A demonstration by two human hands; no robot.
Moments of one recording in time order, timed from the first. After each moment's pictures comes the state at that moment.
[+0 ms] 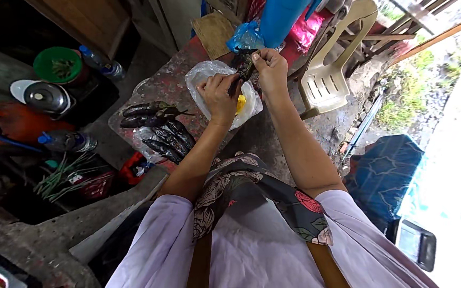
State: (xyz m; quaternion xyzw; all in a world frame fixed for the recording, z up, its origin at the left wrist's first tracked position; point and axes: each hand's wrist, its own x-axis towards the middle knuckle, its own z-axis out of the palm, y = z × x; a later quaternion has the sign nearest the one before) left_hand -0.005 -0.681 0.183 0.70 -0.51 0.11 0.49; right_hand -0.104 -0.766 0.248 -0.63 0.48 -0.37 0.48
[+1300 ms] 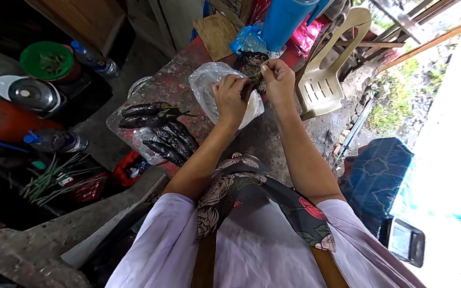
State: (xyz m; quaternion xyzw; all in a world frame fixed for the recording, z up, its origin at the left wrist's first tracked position) left_hand -0.008 -0.681 0.187 0.68 -0.54 0.02 0.50; right_hand -0.114 -0.756 0.238 -0.68 0.47 -0.37 0.42
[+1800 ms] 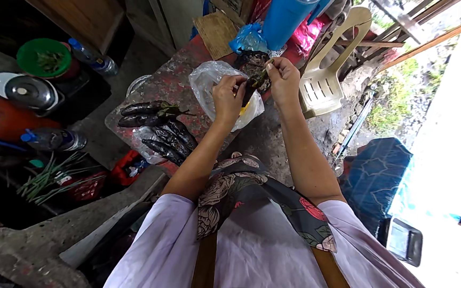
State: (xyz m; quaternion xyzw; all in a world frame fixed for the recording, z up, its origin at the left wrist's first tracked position) left_hand 0.006 -0.679 0.187 0.68 -0.49 -0.16 0.52; right_hand -0.121 -0.760 0.235 -0.66 0.45 -0.40 0.45
